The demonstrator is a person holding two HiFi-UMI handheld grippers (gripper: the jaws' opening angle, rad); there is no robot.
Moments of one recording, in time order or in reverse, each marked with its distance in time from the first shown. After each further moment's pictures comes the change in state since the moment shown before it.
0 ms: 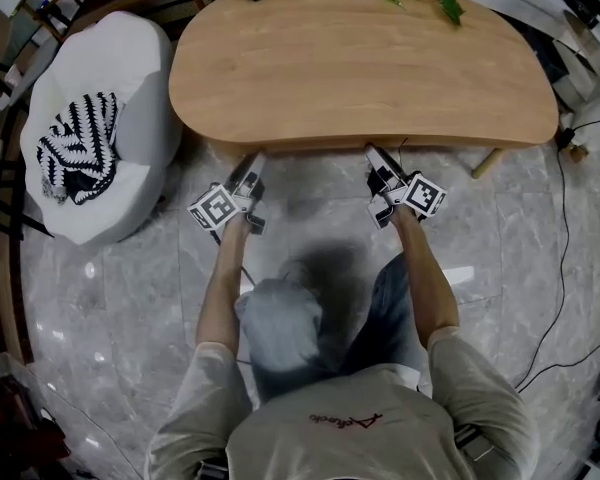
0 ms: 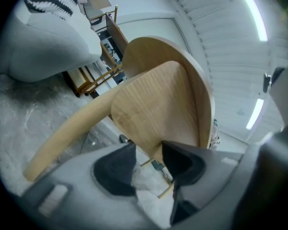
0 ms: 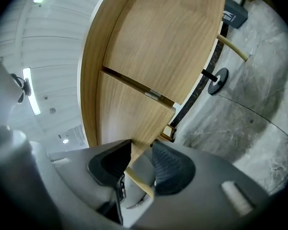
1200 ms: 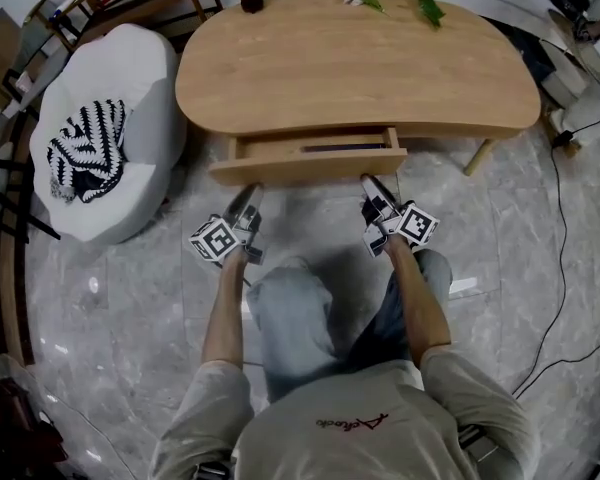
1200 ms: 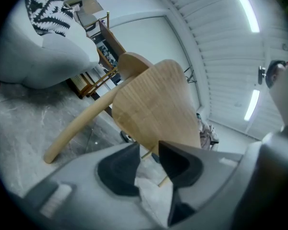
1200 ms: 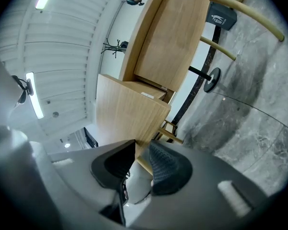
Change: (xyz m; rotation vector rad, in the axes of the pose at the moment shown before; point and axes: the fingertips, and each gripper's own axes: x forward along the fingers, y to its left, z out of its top) left arm -0.080 -0.044 -0.048 0.060 0.032 0.017; right arm -0.078 0.050 -0.045 0.054 -0.031 0.011
